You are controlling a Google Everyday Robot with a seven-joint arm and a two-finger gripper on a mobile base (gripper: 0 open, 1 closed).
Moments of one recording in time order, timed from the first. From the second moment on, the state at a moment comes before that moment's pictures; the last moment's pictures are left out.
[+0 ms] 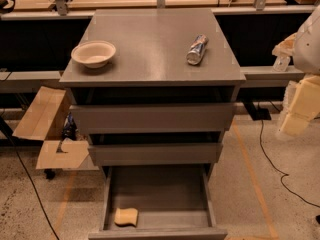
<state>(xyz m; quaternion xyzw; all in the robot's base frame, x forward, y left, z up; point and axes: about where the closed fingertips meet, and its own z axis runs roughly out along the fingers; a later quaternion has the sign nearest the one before) 0.438 -0.217 0.976 -0.60 0.78 -0.03 0.16</state>
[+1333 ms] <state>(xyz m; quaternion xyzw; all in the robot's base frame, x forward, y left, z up) 0.449 -0.234 0.943 -0.56 0.80 -0.01 0.20</state>
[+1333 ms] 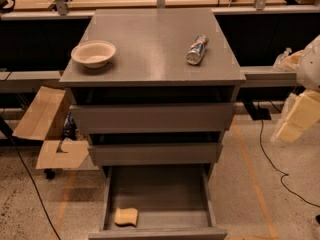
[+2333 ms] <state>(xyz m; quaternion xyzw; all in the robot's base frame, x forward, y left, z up) 0.442 -0.223 0.879 -0.55 0.80 0.05 0.23</state>
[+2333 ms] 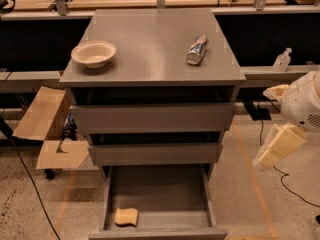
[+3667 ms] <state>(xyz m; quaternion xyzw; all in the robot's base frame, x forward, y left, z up) 0.460 -0.190 0.776 -0.53 0.82 0.09 0.19</state>
